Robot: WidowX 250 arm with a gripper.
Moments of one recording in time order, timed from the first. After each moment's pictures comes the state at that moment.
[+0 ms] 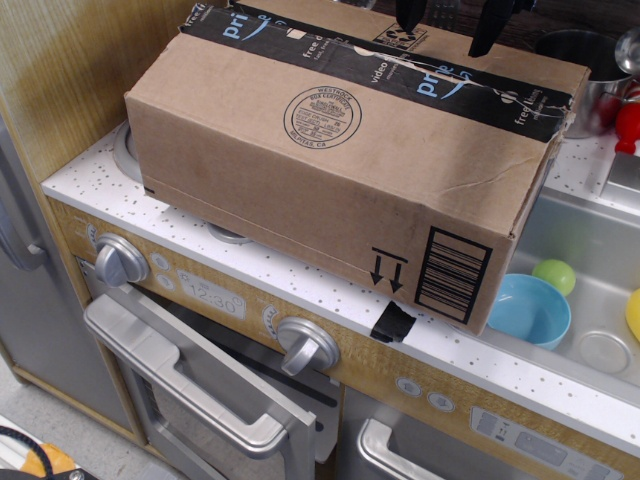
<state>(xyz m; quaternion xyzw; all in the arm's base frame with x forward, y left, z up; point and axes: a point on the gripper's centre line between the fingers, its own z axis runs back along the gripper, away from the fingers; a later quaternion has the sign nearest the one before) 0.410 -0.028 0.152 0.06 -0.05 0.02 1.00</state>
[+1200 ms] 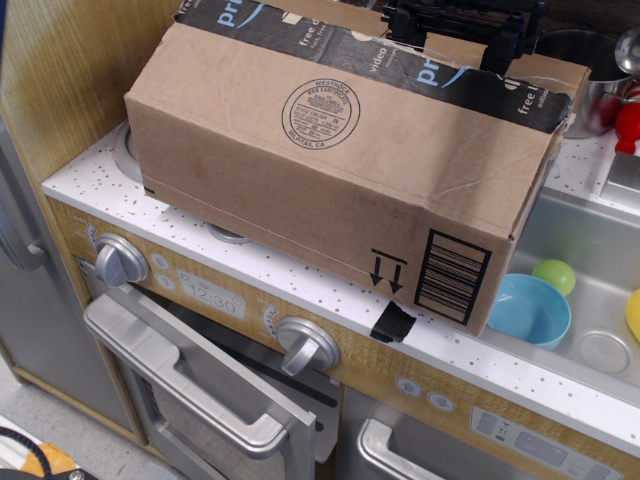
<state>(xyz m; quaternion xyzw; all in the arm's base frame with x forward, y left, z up) 0.377 -0.040 0.130 0.01 0.08 0.05 1.00</state>
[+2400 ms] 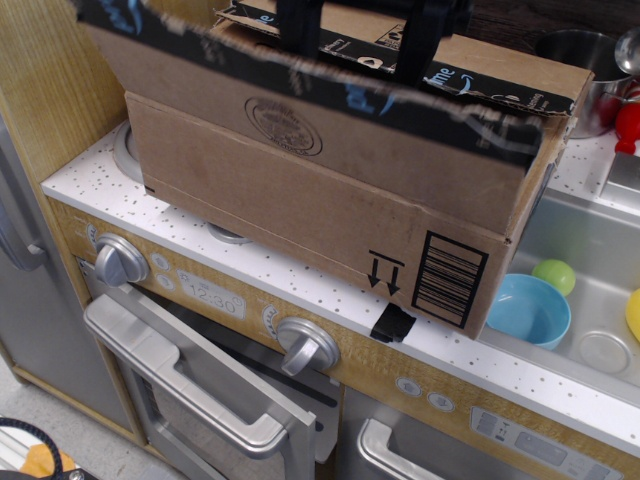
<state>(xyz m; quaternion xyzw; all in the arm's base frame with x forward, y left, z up) 0.261 -0.026 0.180 0.03 -0.03 0.14 0.99</state>
